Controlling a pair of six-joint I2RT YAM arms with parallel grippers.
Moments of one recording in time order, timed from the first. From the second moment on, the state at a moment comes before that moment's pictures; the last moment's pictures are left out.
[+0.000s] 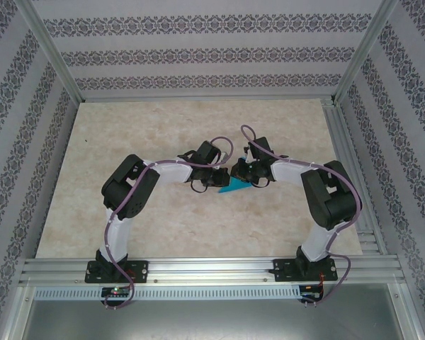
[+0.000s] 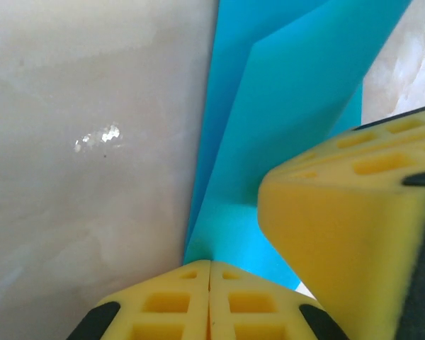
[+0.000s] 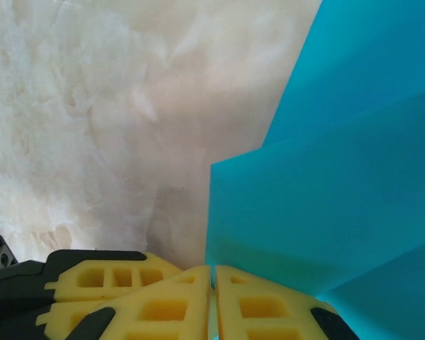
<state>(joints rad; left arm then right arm) -0.68 2.07 1.27 -0.17 0.44 -0.58 0.39 1.77 0.91 -0.14 -0.41 0.68</state>
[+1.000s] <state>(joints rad) -0.68 2.07 1.27 -0.18 0.43 -0.55 0.29 1.85 0.93 -0.11 -0.45 0.65</state>
